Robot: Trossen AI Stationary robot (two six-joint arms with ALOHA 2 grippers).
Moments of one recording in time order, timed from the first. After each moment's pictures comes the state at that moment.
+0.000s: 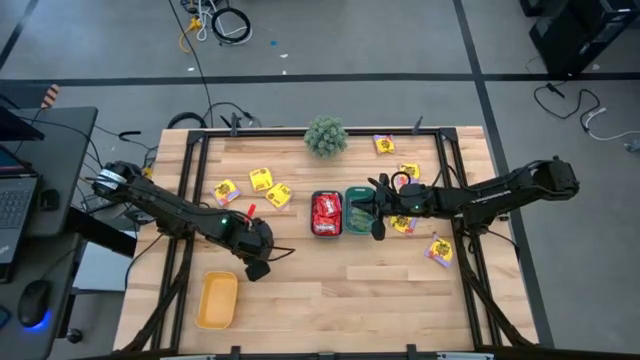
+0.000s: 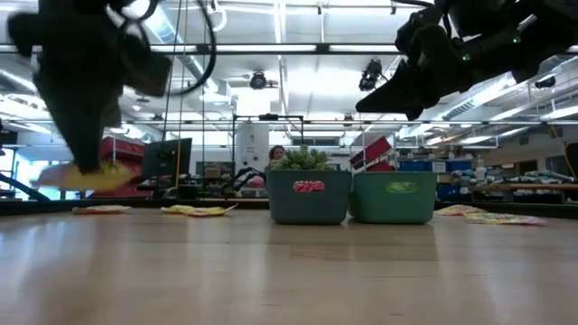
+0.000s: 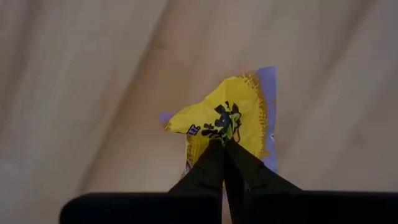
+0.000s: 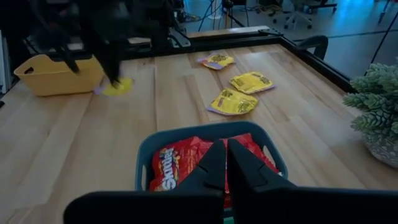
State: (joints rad) left arm -0.35 1.40 0.86 -0.76 -0.04 -0.86; right arm 0.01 1.22 0.44 0.46 0.18 0.11
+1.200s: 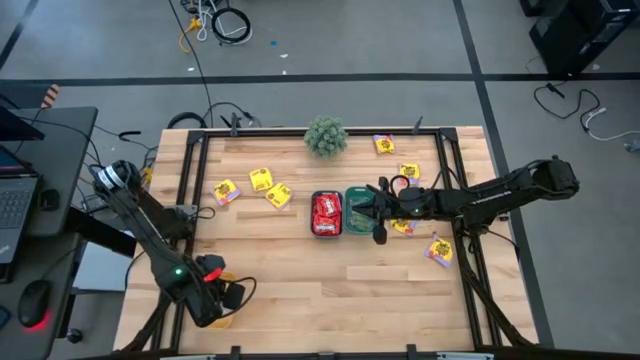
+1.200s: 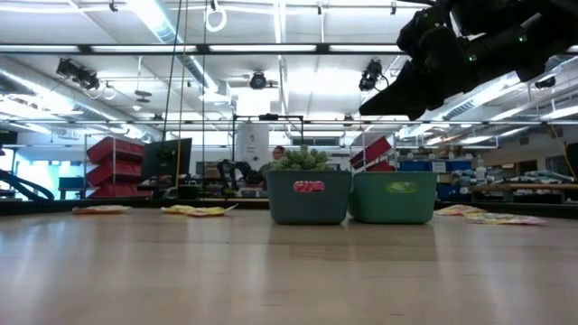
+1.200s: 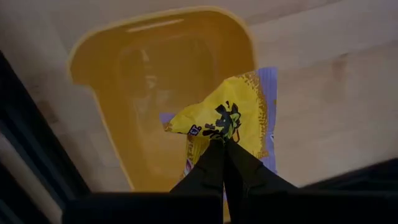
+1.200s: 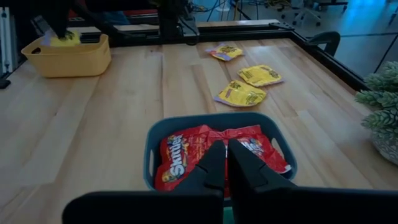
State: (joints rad) left arm -0.92 1.40 0.98 -0.93 -0.07 -2.26; right arm 0.04 1.22 0.44 0.43 0.18 0.08
